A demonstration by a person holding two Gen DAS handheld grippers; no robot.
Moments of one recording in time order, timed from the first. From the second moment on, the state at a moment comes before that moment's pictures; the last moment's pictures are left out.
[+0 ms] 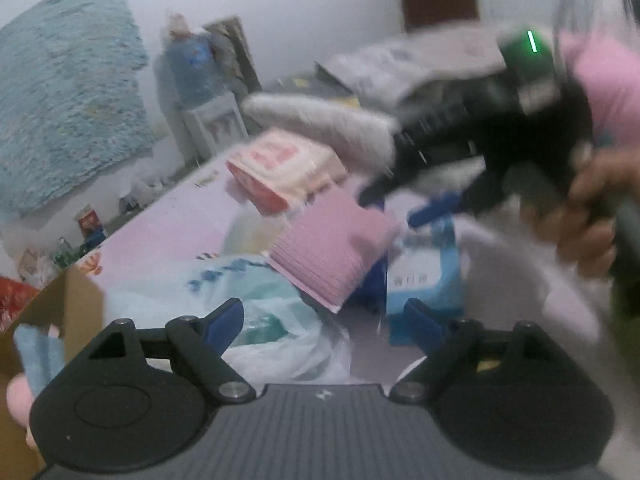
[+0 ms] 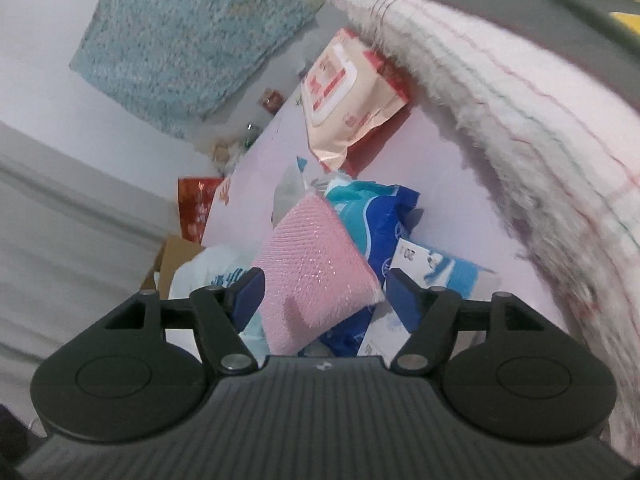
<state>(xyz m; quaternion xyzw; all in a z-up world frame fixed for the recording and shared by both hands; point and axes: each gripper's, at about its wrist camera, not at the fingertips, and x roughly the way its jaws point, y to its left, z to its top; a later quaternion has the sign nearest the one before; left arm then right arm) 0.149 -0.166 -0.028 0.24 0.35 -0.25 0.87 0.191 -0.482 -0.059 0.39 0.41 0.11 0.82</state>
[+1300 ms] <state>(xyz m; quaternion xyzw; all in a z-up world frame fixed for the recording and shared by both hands) 0.180 -0.172 0.001 0.18 0.32 -0.21 0.91 0.165 -0.442 0.021 0.39 0.33 0.19 0.84</state>
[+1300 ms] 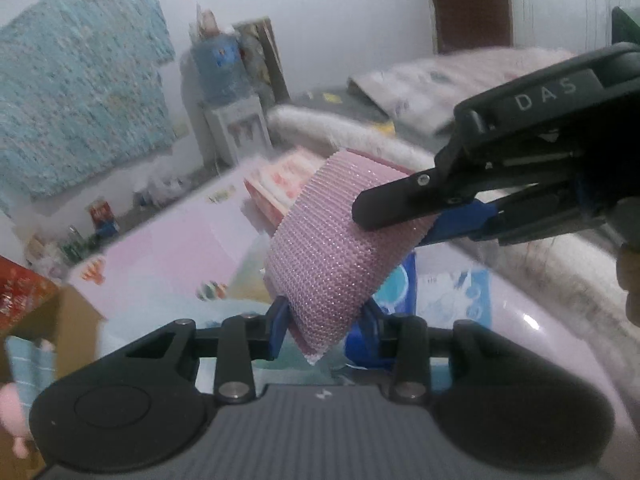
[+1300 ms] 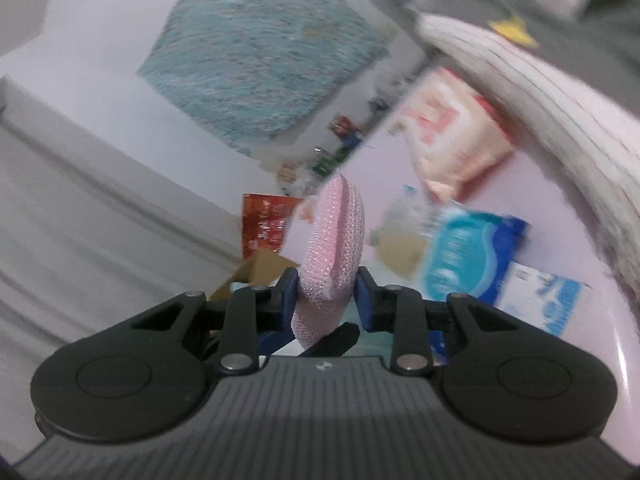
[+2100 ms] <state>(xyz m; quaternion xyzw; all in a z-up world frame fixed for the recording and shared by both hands) 0.248 0.107 0.012 -0.17 0.47 -0.09 0.86 0.317 -0.133 0.104 0.16 0.50 0.29 0.80</state>
